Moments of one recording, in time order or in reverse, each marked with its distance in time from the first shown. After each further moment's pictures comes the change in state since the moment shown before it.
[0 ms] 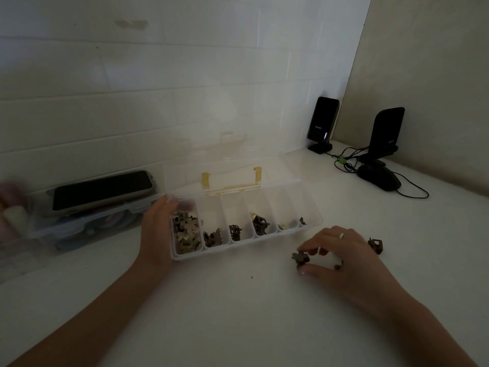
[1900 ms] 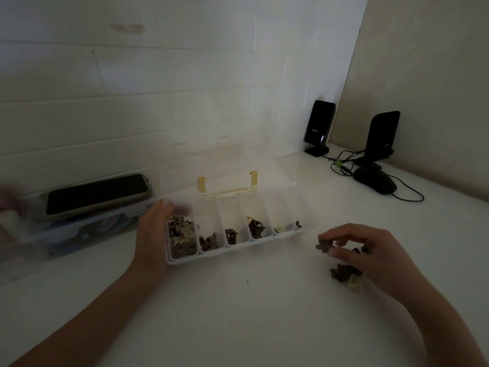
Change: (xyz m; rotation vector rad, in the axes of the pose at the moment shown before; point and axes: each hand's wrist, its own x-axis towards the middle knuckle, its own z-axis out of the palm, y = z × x) left_hand -0.012 0.007 0.009 -0.082 0.004 0.093; right_hand 0.000 0.028 -0.028 0.287 0.018 0.187
